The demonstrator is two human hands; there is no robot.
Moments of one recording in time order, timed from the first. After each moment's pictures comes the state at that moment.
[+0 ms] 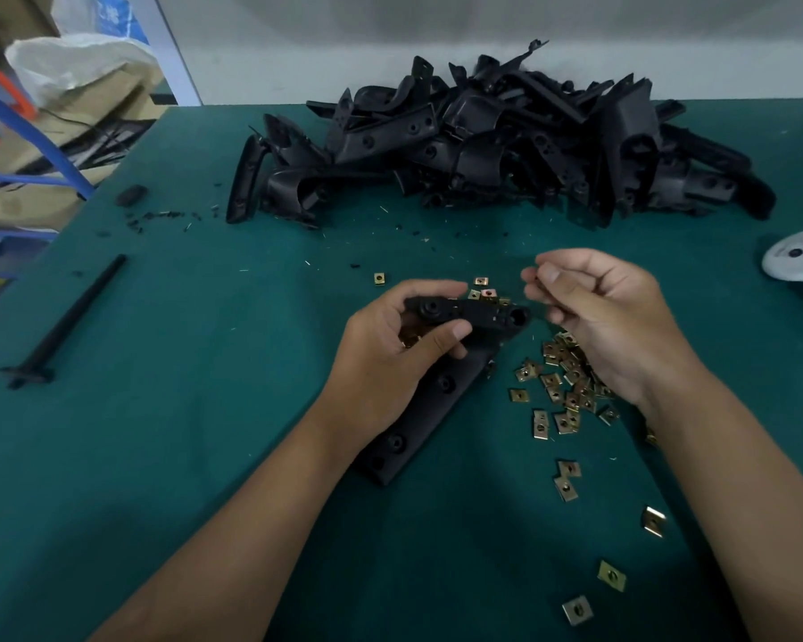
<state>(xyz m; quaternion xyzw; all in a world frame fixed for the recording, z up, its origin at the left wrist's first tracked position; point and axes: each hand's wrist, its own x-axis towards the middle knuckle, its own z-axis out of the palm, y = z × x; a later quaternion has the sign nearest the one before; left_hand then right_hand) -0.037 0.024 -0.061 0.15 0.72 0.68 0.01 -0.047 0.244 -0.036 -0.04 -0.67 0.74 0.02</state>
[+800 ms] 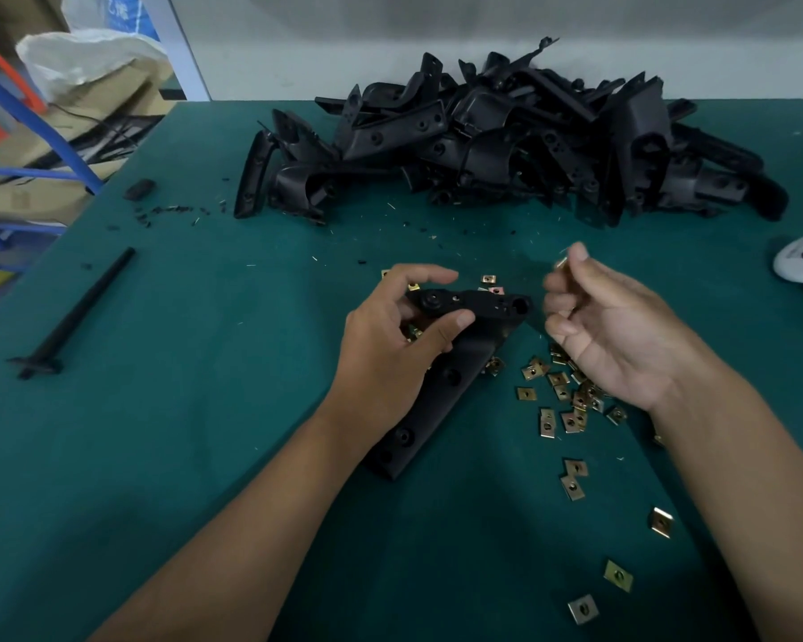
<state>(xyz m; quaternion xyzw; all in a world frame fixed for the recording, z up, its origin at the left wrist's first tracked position) -0.035 0.025 -0.058 0.12 0.75 0.65 -0.06 -0.048 0.241 -0.031 -0.11 -0.52 0.84 -0.09</state>
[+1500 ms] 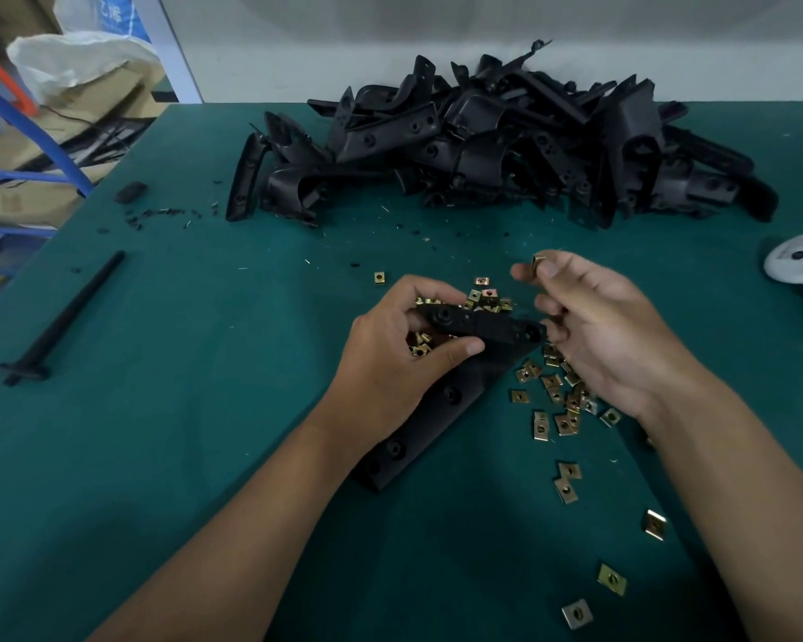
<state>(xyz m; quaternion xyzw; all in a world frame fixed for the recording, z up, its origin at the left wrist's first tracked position) -0.031 0.025 -0.056 0.15 0.78 0.61 -0.02 -0.042 0.235 -0.032 -0.04 -0.65 0.76 -0.04</state>
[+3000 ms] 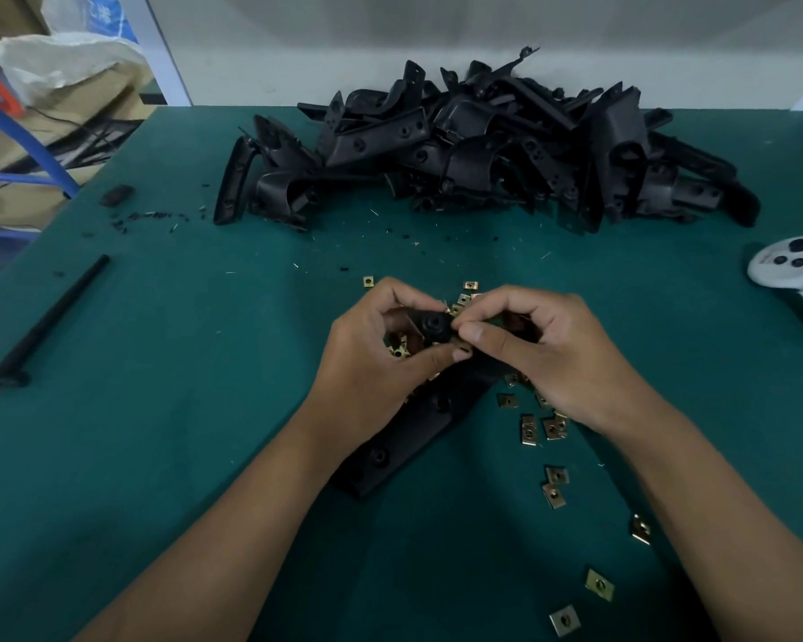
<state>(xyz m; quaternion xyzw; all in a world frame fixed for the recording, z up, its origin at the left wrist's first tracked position) -0.035 0.023 -0.057 0.17 0.75 0.64 -0.05 -0.027 0.218 -0.028 0.16 -0.80 0.57 -0.02</state>
